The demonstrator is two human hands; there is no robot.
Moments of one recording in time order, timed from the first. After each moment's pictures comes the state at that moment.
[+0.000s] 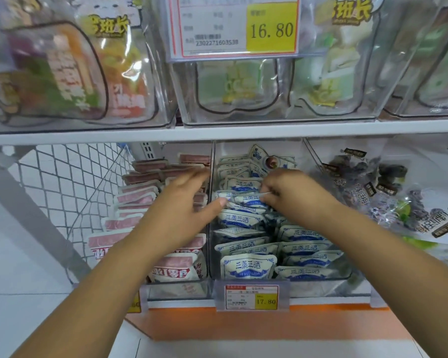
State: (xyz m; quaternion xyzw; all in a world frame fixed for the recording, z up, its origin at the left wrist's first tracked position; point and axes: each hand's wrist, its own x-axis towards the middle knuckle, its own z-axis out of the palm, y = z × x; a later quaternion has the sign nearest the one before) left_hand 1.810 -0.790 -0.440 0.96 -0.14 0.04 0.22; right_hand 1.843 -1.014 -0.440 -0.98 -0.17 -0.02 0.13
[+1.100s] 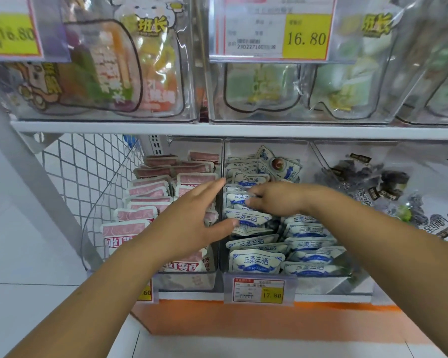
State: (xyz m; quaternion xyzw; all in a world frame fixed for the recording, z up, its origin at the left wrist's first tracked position) left_hand 1.794 -0.779 -0.448 0.95 -0.18 -0.04 0.24; right_hand 1.862 -0.985 -0.439 -0.95 -0.18 0.23 0.13
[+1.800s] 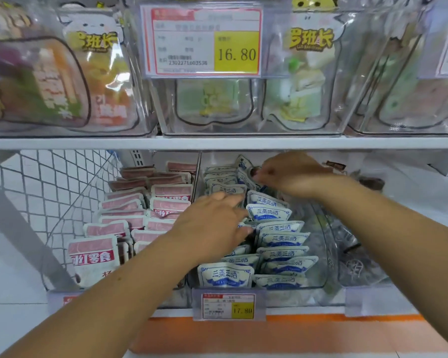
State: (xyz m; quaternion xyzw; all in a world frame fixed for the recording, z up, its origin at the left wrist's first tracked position) left_hand 1.821 -0.857 -0.450 0.96 -0.29 0.01 -0.01; right_hand 1.878 -1.045 -0.400 -0.99 -0.14 0.04 0.06
